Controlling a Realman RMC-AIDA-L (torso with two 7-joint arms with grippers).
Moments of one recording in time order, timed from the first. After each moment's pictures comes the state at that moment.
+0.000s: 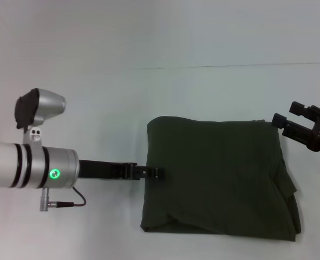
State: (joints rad) left arm -0.68 -2.12 0.95 0.52 2.09 1.20 -2.19; right arm 0.45 2.08 -0.24 -0.54 -1.99 -1.50 1.23
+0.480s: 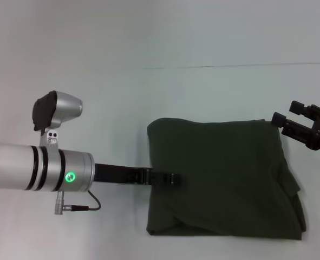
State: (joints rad) left arm -0.70 -2.16 0.96 0.52 2.09 1.21 -2.19; right arm 0.46 2.09 -0.24 -0.54 -1.99 -1.48 1.23
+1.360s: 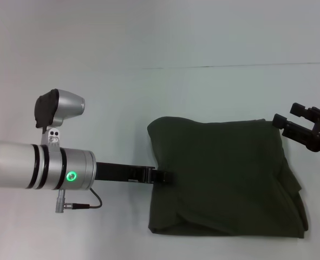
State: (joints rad) left arm -0.69 -2.16 0.97 0.54 2.08 1.21 -2.15; right arm 0.45 2.09 -0.24 -0.53 -1.99 -1.47 1.22
